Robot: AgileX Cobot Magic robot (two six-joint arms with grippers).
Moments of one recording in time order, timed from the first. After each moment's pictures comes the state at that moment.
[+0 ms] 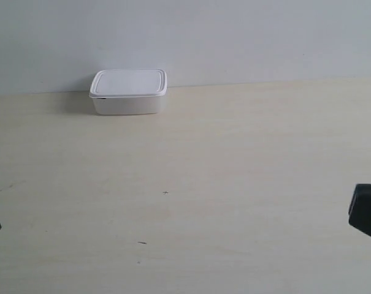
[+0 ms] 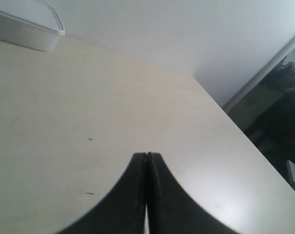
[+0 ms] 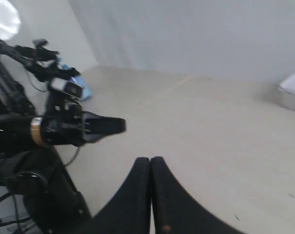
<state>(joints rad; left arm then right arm) -0.33 0.33 -0.05 1.45 -0.20 -2.01 1.93 0.25 -0.32 -1.34 0.85 1.61</state>
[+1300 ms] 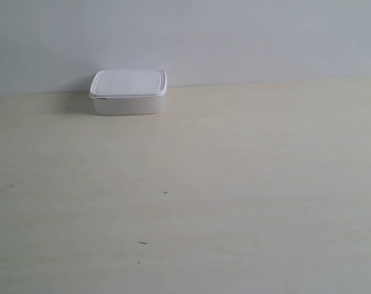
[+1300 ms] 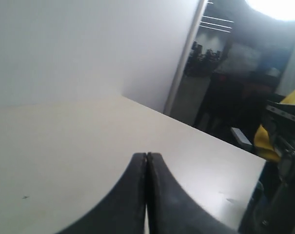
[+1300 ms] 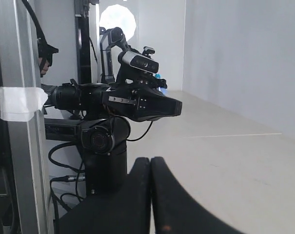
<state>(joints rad) -0.33 0.02 0.00 1.54 -0.47 -1.83 1.93 0.01 0.00 -1.73 0.45 1.64</state>
